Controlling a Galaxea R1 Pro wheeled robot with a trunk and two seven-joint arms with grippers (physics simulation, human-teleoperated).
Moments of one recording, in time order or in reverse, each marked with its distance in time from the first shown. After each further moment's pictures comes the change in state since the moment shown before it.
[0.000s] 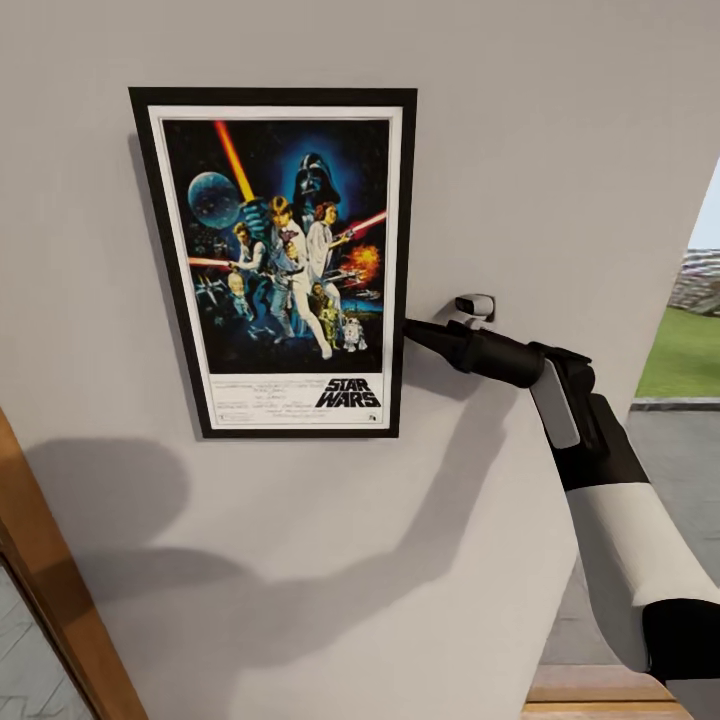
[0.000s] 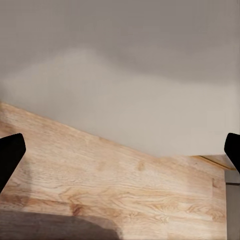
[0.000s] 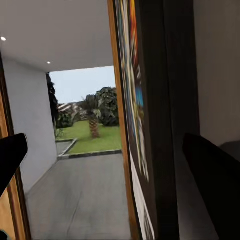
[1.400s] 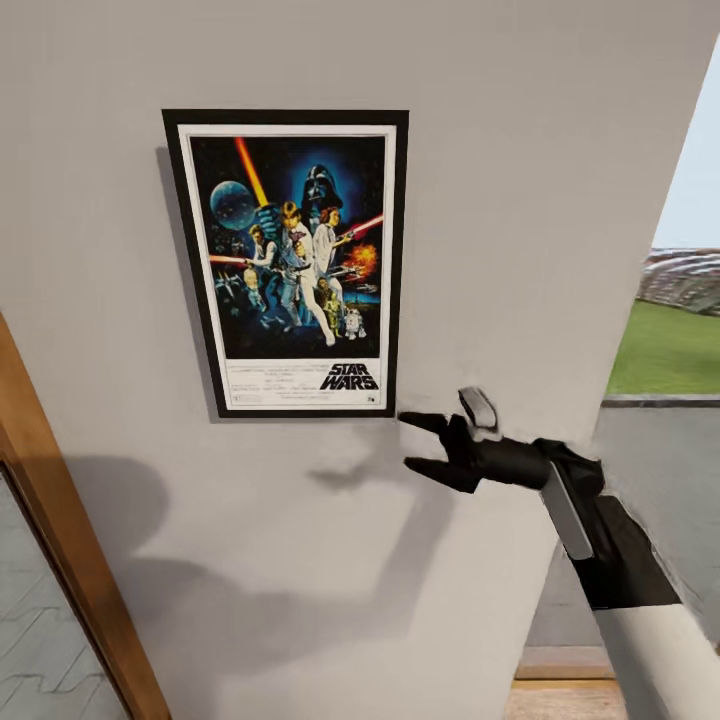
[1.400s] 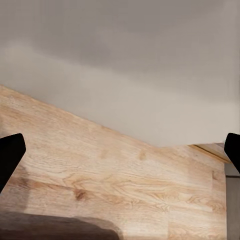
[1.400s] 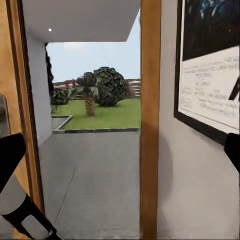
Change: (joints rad) left arm 0.000 0.000 0.000 0.000 0.000 0.000 0.000; right arm 0.363 -0.045 0.008 -0.179 0.120 -0.241 0.124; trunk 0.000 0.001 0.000
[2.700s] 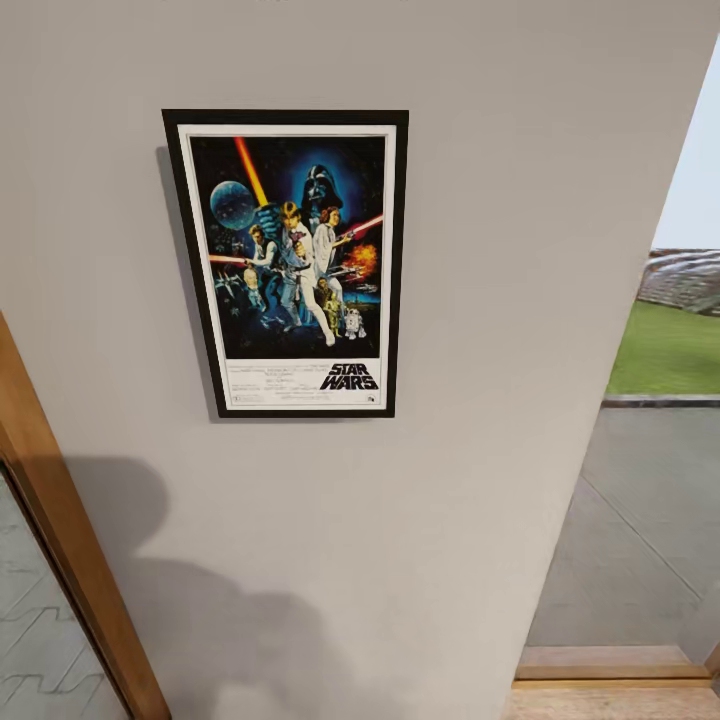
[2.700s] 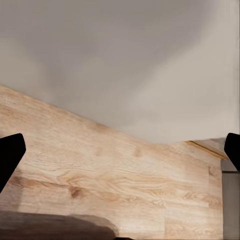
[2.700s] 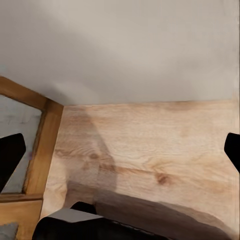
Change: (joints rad) left arm 0.000 -0.023 -0.009 -0.001 -0.005 -0.006 0.003; right arm 0.455 -0.009 -0.010 1.206 0.108 -0.697 -0.672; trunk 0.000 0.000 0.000
